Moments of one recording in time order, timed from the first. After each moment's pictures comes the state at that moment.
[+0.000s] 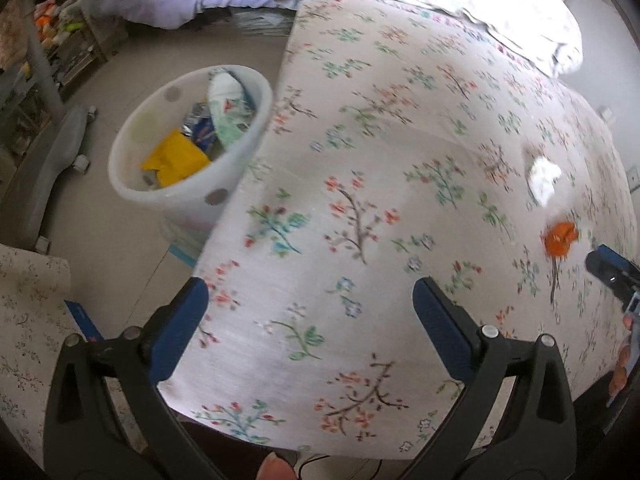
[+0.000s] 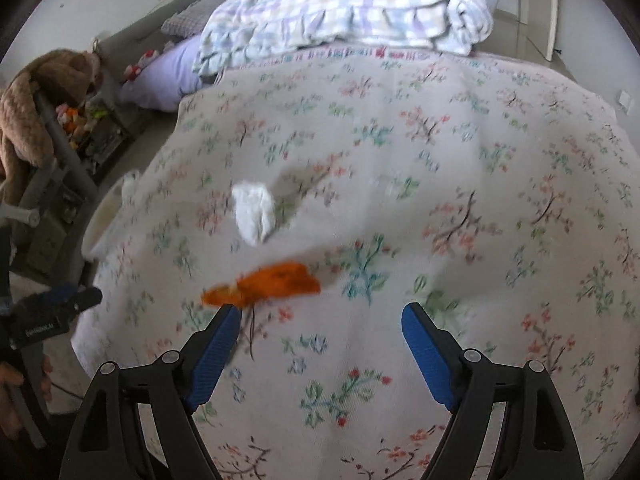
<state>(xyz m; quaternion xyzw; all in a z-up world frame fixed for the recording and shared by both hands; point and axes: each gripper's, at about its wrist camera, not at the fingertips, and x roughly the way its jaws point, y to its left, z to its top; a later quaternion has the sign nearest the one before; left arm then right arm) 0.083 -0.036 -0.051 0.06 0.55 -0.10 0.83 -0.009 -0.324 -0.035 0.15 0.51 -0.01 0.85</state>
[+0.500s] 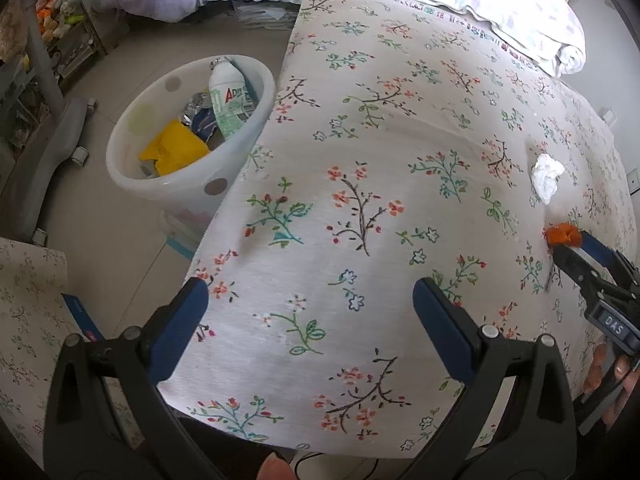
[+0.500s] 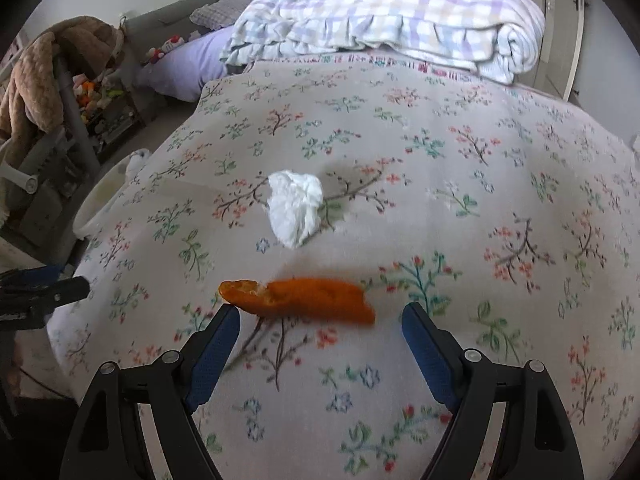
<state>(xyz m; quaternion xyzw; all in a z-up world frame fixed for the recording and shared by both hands) 0.084 -0.032 -0.055 0.05 0.55 -0.09 0.83 0.007 -0.287 -0.049 0.09 0.47 0.00 0.88</state>
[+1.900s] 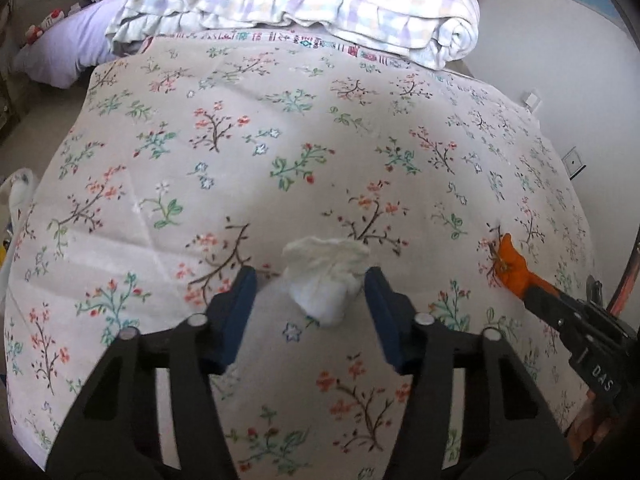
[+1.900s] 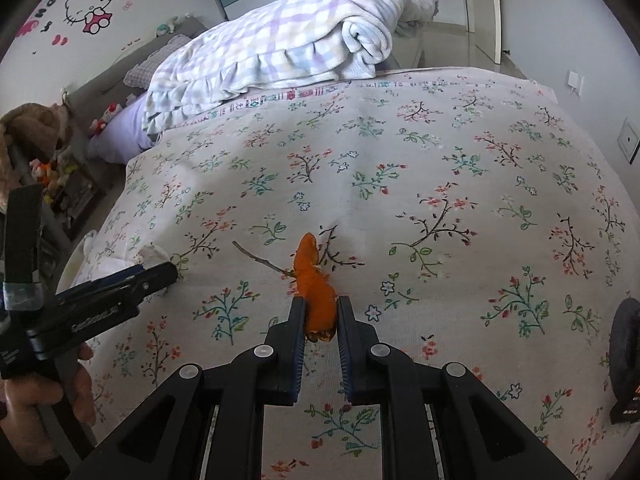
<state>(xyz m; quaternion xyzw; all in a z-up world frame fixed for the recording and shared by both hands) 0.102 -0.231 -0.066 0.05 0.48 -0.24 0.84 -0.035 -0.409 -0.035 0.19 0.44 -0.09 0.87</state>
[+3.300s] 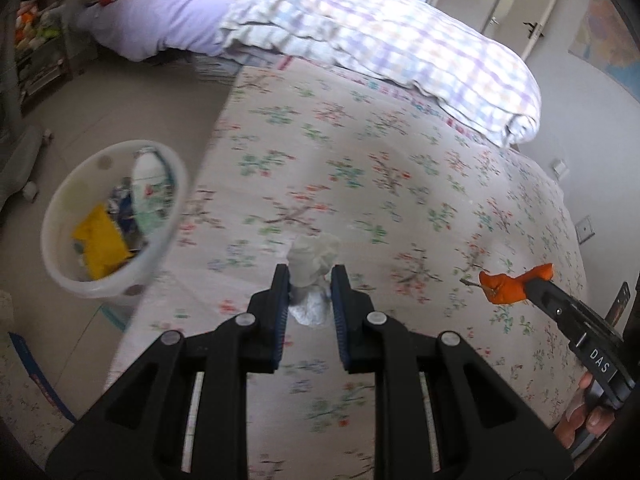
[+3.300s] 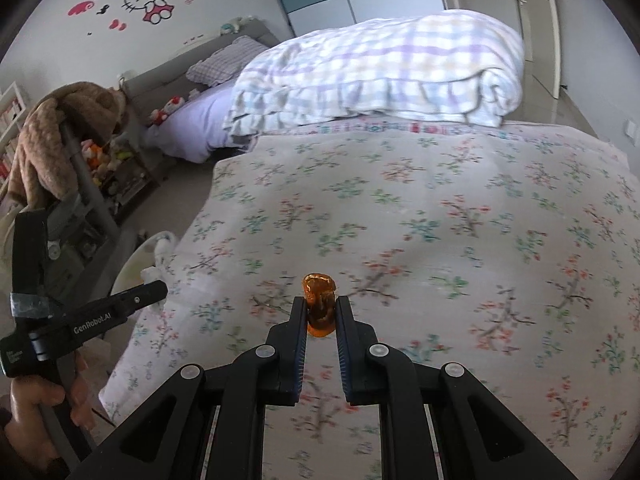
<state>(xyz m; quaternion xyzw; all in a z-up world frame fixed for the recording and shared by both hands) 0.122 -0.073 -0.024 -0.03 0.48 -0.17 0.86 0.023 -0.304 0.009 0.16 0.40 0.00 0.90</state>
